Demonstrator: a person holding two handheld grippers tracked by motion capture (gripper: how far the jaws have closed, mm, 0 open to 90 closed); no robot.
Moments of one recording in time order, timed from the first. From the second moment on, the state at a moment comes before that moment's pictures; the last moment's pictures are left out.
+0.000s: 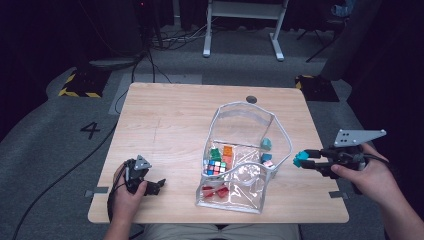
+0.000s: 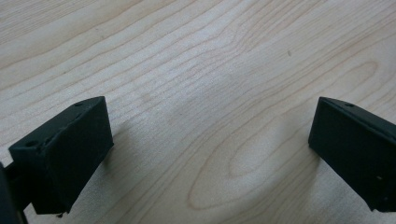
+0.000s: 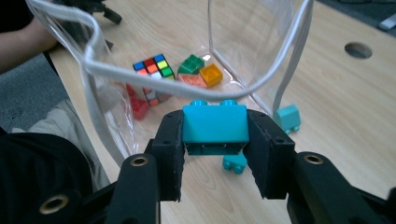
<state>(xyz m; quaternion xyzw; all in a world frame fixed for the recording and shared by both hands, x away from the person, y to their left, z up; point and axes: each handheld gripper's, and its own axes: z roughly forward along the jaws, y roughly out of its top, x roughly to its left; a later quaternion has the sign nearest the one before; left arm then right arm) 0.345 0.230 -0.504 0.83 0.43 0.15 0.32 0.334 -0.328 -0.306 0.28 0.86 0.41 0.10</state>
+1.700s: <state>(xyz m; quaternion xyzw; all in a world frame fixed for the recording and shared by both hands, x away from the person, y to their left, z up) 0.345 0.230 -0.504 0.83 0.43 0.15 0.32 0.404 -0.114 -0.291 0.08 0.93 0.36 0.02</state>
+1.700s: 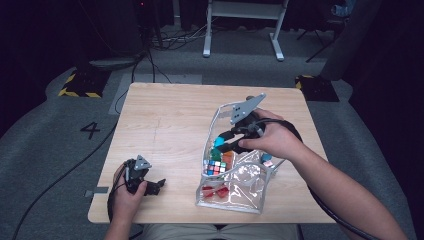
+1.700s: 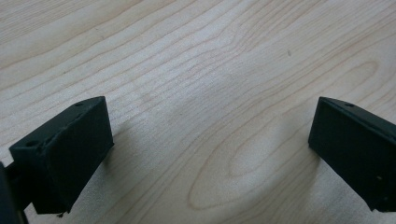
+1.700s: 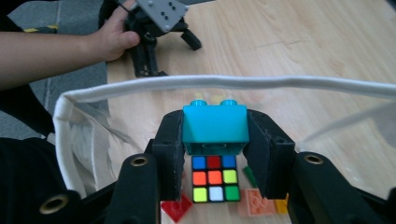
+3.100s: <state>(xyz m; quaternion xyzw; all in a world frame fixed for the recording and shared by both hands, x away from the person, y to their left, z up) 0.345 0.230 -0.504 0.83 0.43 0.15 0.32 0.392 -0.055 -0.364 0.03 0.97 0.24 -0.06</state>
